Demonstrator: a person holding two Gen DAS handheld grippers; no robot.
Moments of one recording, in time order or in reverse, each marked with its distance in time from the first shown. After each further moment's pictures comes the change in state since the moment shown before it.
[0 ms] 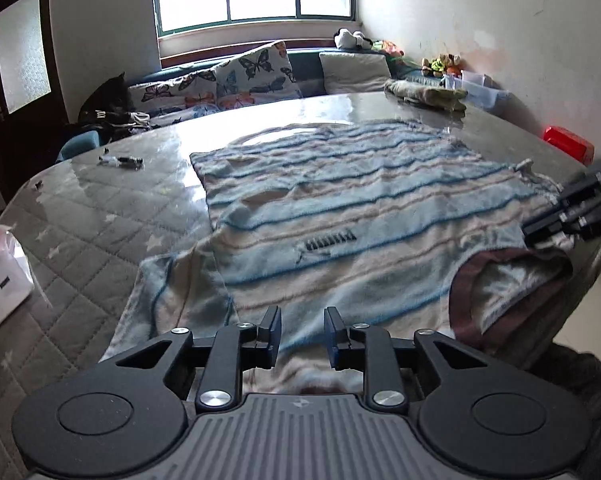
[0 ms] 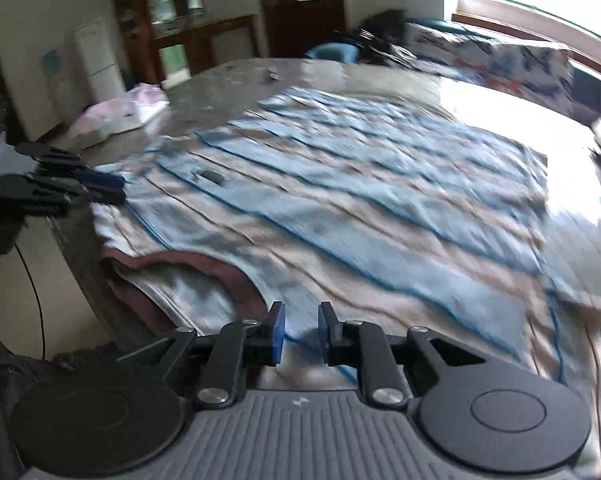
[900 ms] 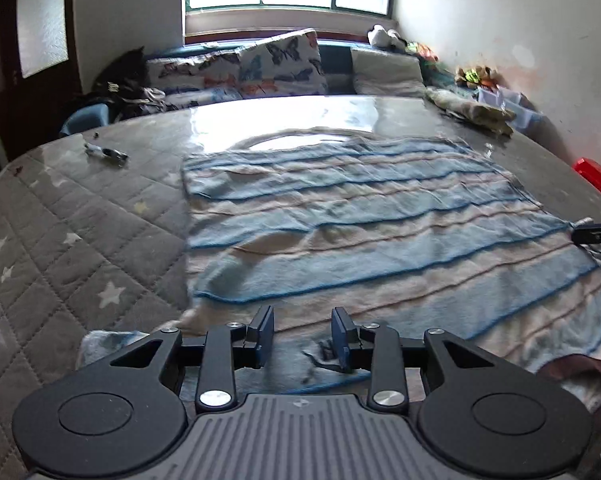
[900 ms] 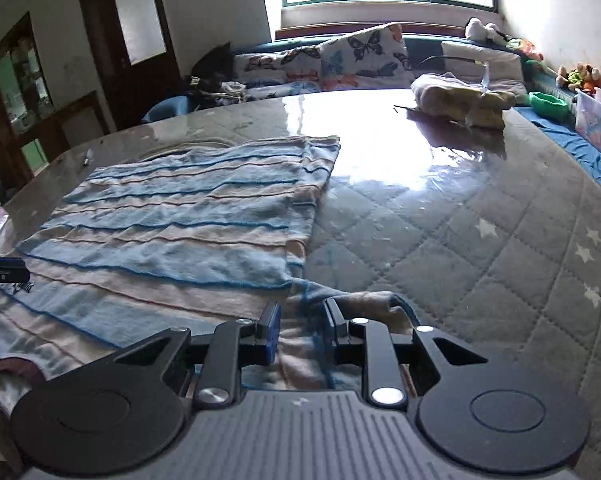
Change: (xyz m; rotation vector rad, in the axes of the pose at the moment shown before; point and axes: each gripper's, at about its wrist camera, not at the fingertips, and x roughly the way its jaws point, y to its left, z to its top) left arm 0.090 0.015 0.052 -0.123 0.027 0.033; right arm -0.009 -0.125 -0.008 0.337 -0.160 -0.312
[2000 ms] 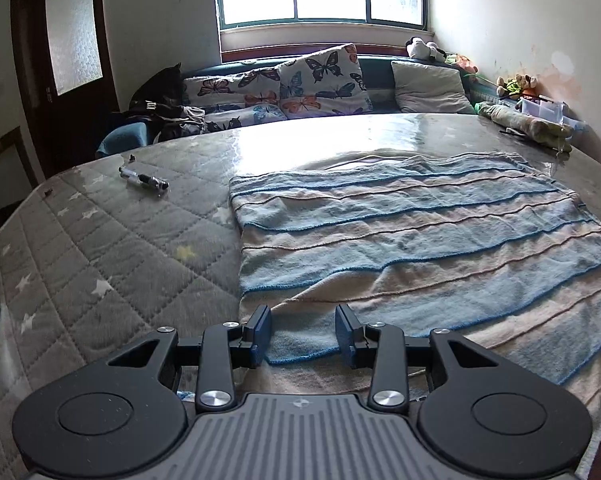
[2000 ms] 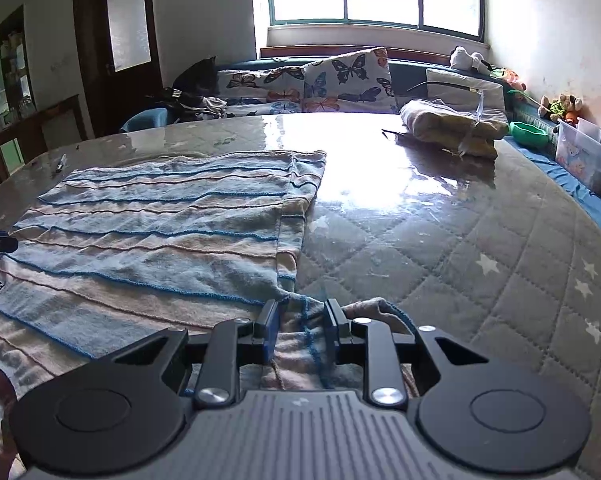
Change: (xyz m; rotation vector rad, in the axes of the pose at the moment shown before) left arm 0.035 0.016 0.019 0.006 -0.053 0.141; right arm 0.020 0.020 0.001 -0.044 -0.062 -0.102
